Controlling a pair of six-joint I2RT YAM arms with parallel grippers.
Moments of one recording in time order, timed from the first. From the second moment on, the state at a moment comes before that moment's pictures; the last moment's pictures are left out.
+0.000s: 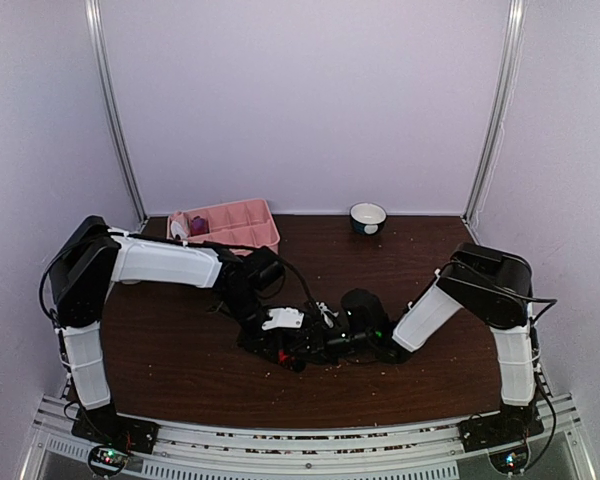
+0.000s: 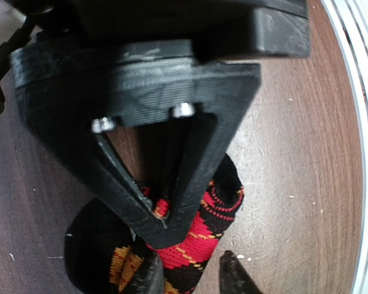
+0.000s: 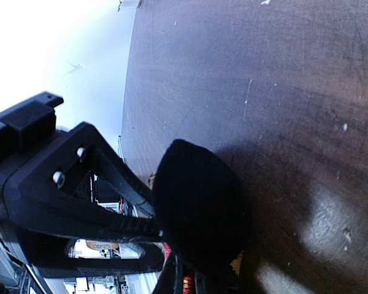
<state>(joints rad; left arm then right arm) -0.85 1.94 1.30 -0.74 0.41 0.81 0.90 2.12 0.84 0.85 -0.58 1.13</state>
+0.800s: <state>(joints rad) -0.86 1.98 1.36 -0.79 0.34 0.79 0.88 2.10 0.83 0.83 -0.61 1.01</state>
